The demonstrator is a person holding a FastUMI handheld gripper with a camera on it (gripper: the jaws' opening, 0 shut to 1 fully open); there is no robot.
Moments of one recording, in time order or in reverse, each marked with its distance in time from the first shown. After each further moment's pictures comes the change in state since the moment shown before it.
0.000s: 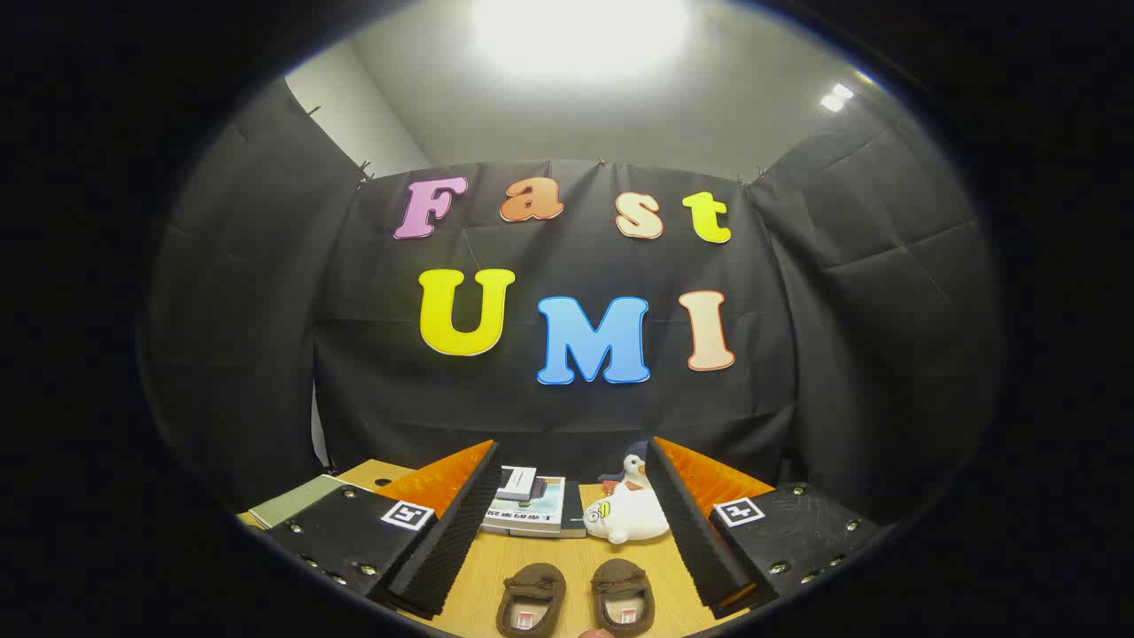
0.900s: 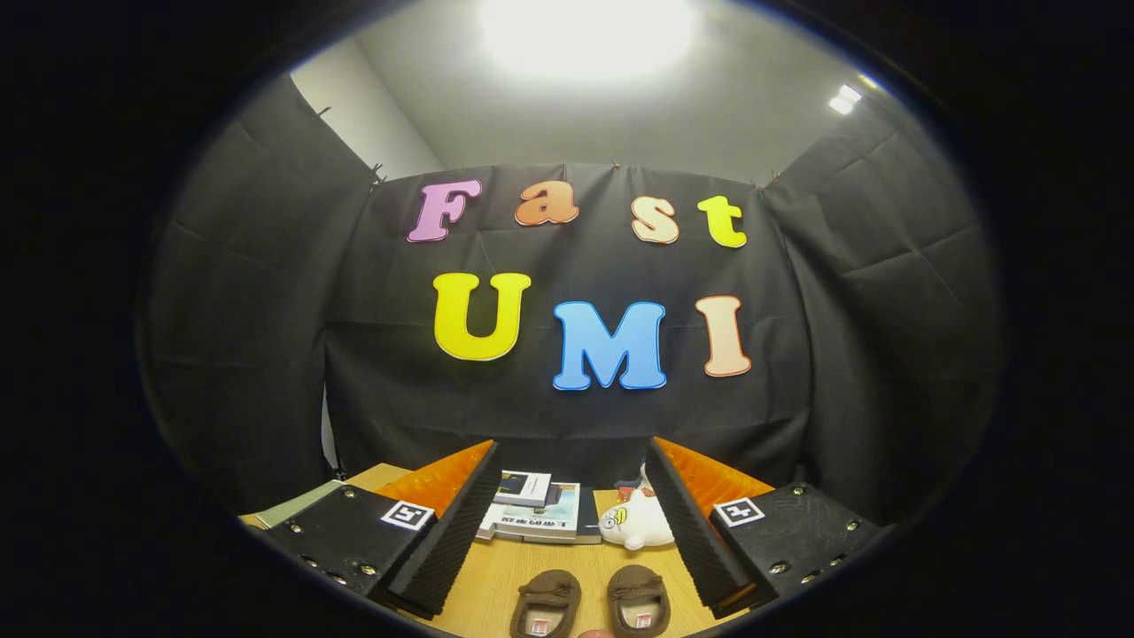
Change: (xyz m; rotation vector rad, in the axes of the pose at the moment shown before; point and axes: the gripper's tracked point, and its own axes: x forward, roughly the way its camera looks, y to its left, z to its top) arm 0.008 0.021 0.005 0.000 -0.015 0.035
